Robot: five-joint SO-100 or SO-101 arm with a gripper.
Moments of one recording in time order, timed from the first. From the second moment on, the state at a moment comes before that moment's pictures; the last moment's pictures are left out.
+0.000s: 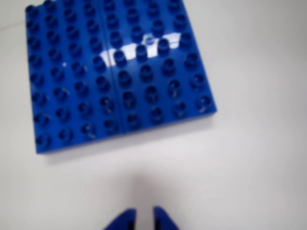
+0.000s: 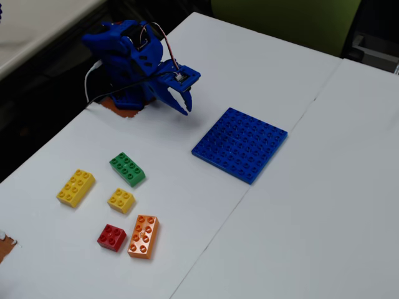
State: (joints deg) arm 1.9 187.9 164.4 69.4 -78.9
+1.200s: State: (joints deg) arm 41.1 105.9 100.4 69.3 -113.3
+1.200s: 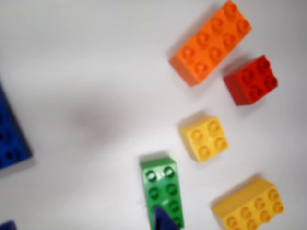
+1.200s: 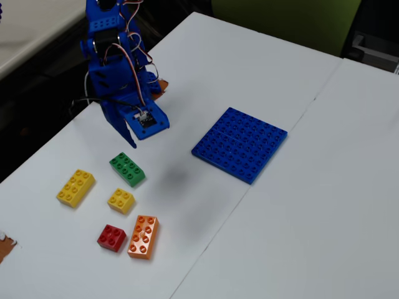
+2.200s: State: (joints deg) arm 54.4 86.0 100.0 33.8 -147.0
